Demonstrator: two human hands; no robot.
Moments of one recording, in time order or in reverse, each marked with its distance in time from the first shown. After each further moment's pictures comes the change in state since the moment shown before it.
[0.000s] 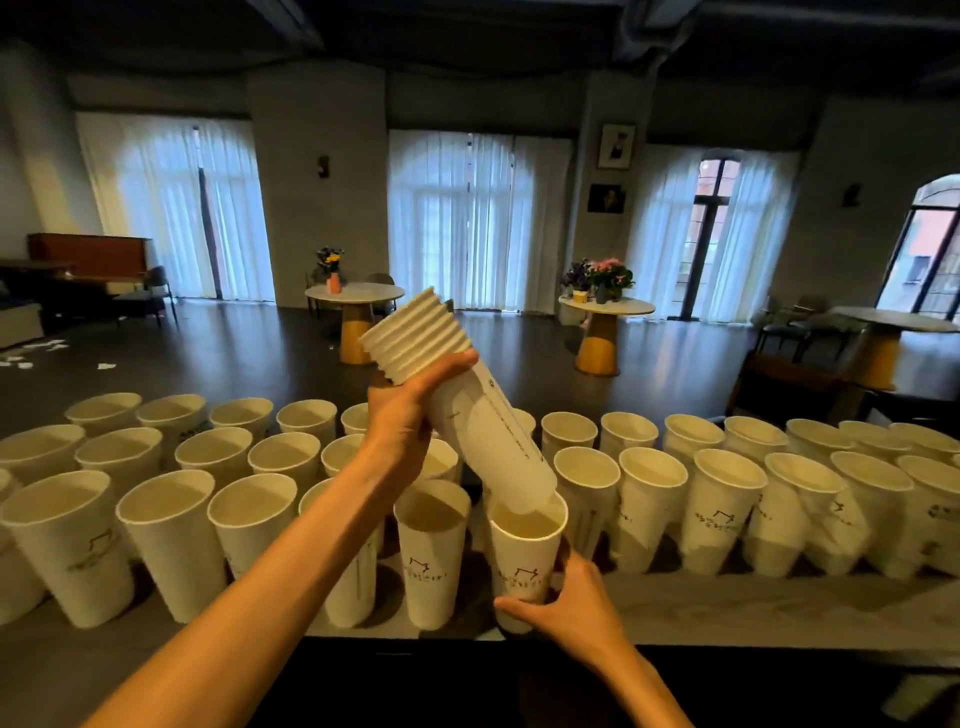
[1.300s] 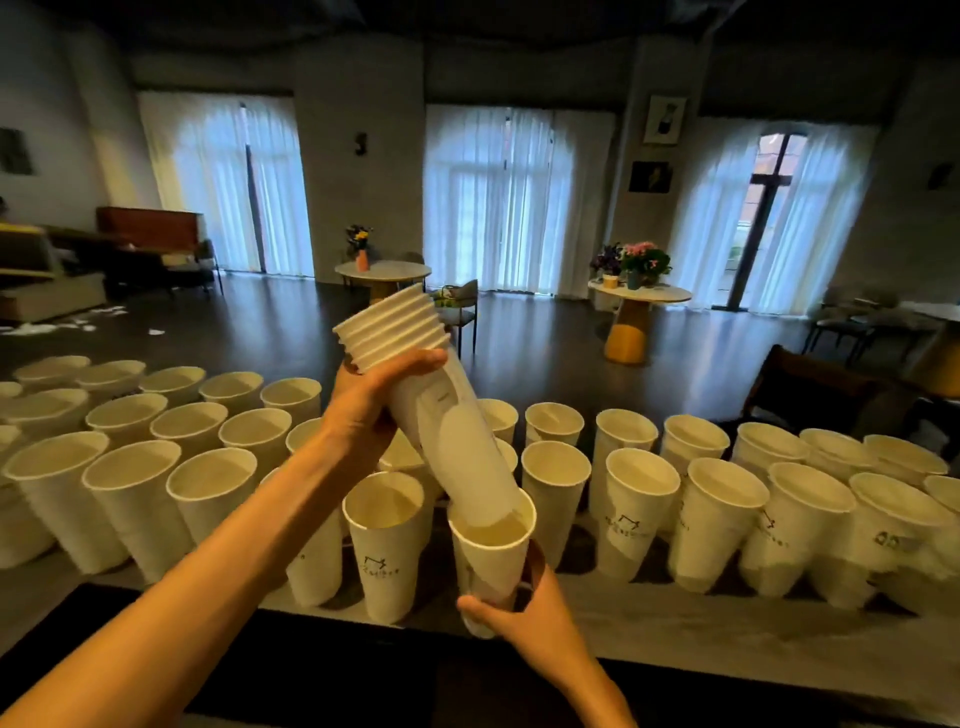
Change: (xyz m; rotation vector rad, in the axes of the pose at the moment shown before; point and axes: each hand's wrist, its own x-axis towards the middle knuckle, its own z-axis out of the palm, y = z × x) left_hand -0.026 -0.041 0.114 0.089 0.024 0.021; right_hand 0.003 0.072 -0.107 0.296 -0.233 0.002
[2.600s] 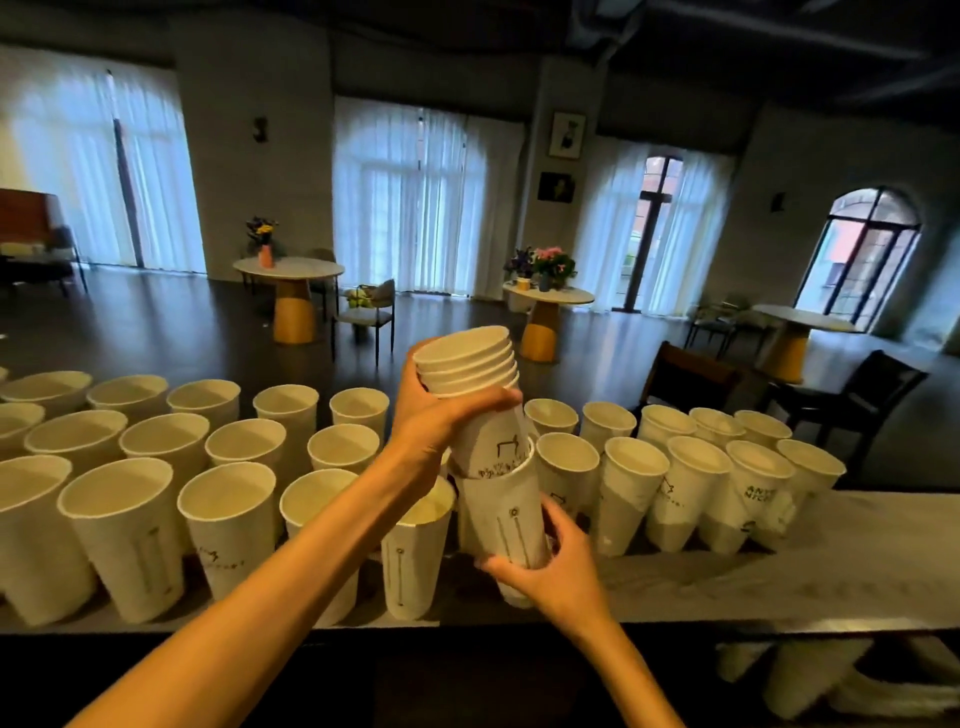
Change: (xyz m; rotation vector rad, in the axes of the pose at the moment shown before) left_hand -0.030 -0.041 0.075 0.093 -0.173 0.056; right_hand -0.040 -0.027 -0.053 -0.189 0.343 -0.133
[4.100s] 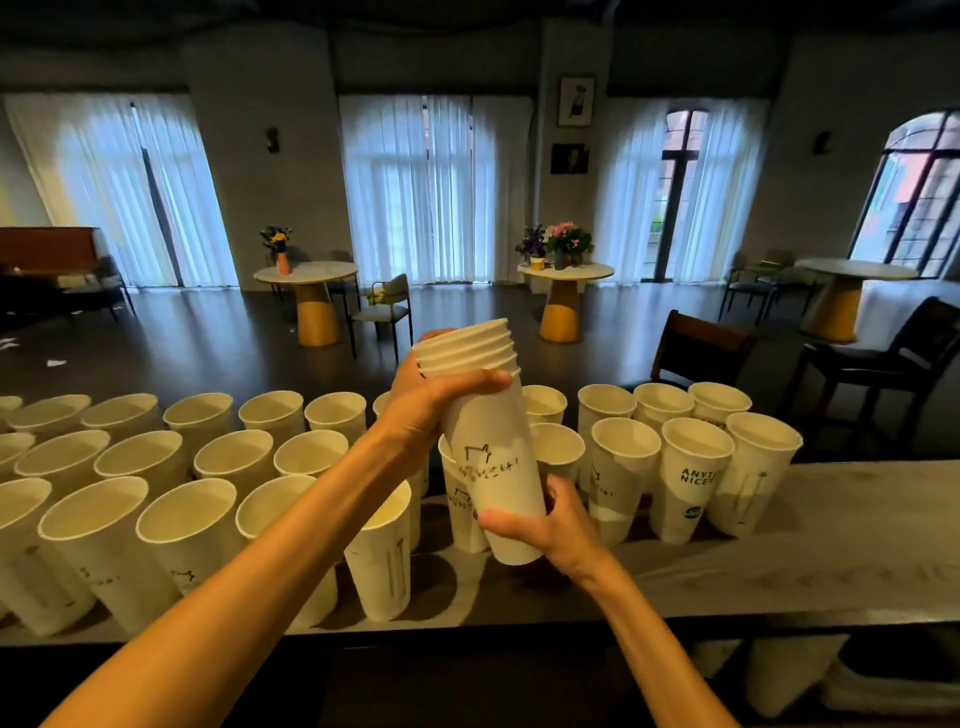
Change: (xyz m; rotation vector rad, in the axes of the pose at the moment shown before) left_hand 0.017 -0.028 0.147 0.048 -0.123 -0.077; right_hand 0.049 0.043 -0.141 0.261 -0.250 0.022
